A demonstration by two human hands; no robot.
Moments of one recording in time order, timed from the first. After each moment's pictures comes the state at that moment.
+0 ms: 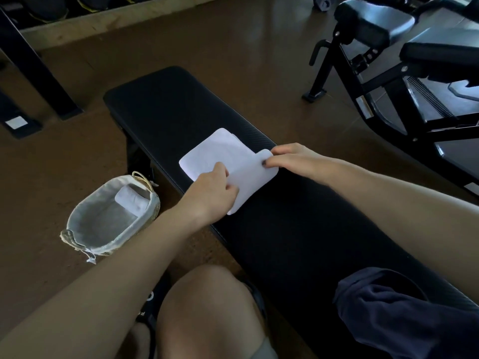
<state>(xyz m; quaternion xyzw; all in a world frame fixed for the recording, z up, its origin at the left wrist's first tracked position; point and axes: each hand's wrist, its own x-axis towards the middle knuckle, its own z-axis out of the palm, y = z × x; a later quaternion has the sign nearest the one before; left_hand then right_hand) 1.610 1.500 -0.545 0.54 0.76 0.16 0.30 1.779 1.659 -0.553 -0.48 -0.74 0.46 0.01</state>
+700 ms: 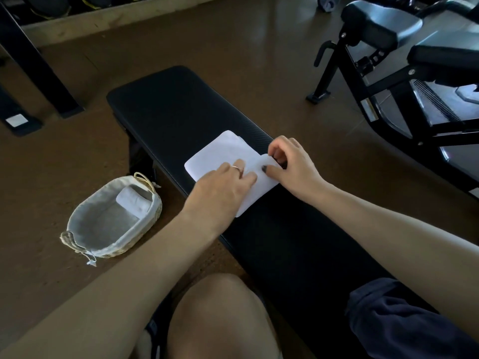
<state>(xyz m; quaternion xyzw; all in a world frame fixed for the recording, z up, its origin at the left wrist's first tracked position) 1.609 1.502 -0.549 0.72 0.69 0.00 -0.02 1.766 1.643 -0.592 -0.42 -0.83 0.30 0.22</state>
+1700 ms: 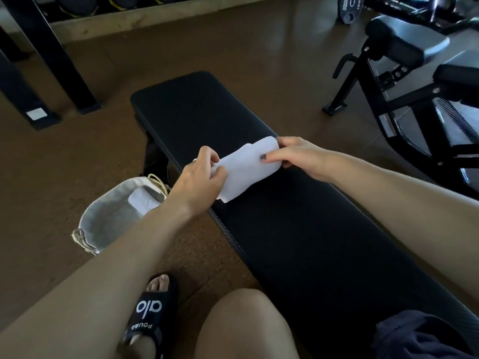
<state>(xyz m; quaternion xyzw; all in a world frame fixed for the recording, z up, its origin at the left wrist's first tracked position) 1.527 1.510 -0.565 0.48 0.77 0.33 0.26 1.704 1.693 -0.557 -0.43 -0.74 0.52 0.02</state>
